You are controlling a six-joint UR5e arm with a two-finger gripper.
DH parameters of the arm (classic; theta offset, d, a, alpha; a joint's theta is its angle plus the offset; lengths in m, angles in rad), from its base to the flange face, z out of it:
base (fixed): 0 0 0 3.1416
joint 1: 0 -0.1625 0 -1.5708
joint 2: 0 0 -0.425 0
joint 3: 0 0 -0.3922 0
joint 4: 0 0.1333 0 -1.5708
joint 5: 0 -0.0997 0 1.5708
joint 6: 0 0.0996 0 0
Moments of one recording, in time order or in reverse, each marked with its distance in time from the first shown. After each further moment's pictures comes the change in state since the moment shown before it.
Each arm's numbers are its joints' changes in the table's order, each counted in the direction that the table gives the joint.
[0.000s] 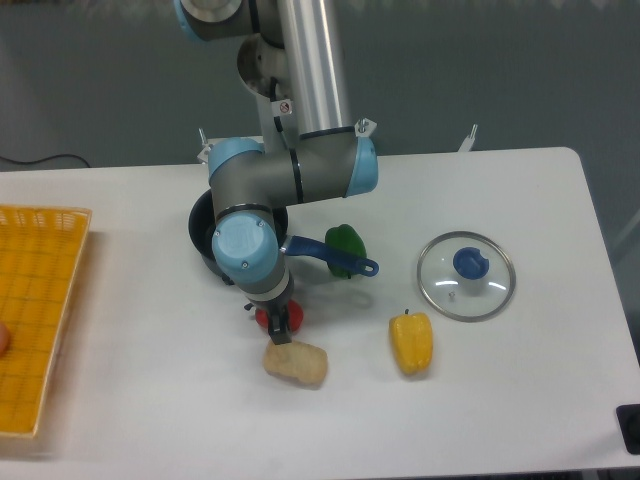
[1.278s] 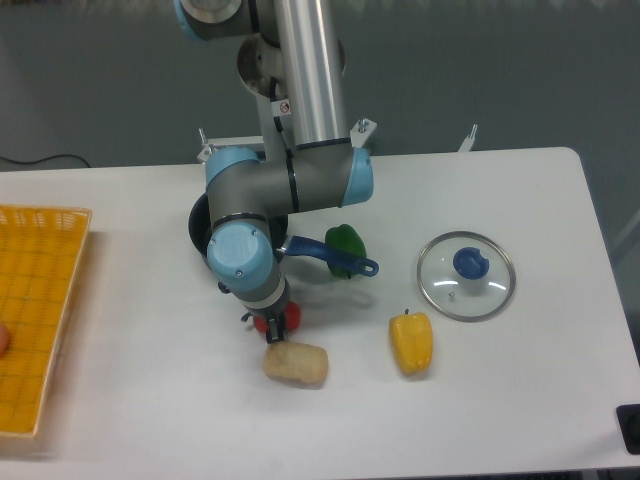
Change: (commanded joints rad) arm 0.008 -0.021 0.017 0.017 -0.002 -0.041
